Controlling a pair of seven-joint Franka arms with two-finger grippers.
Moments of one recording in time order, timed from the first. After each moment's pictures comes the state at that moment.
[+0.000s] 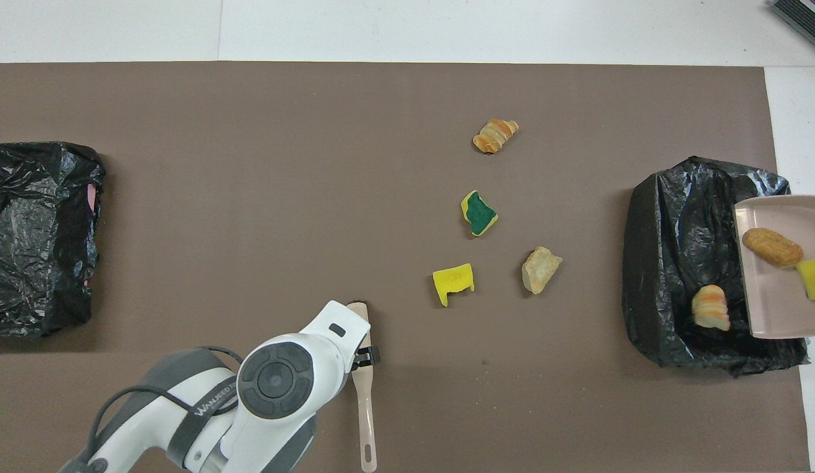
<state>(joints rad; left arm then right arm) -0.70 -0.14 -0.01 -2.38 -0.07 2.22 -0.81 -0.52 0.07 0.06 -1.70 -0.37 1.86 -1.91</state>
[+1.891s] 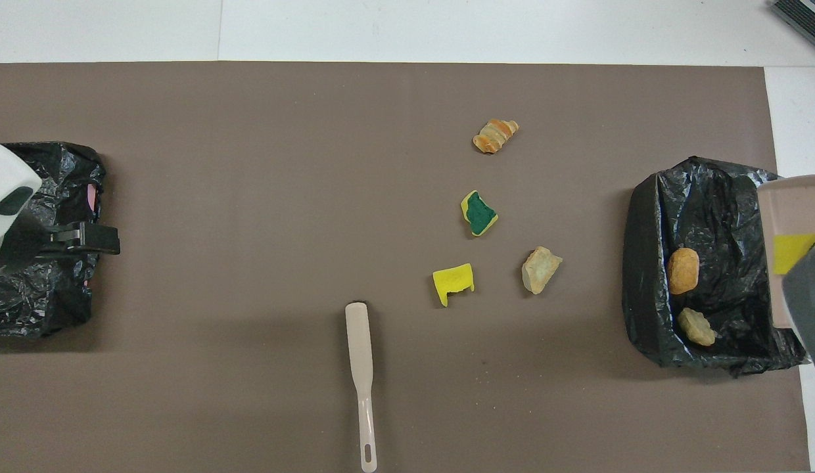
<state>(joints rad) -0.06 -0.16 0.00 -1.88 0.01 1.76 -0.11 -0.16 -0.06 0.09 -1.82 -0.95 1.68 -1.44</state>
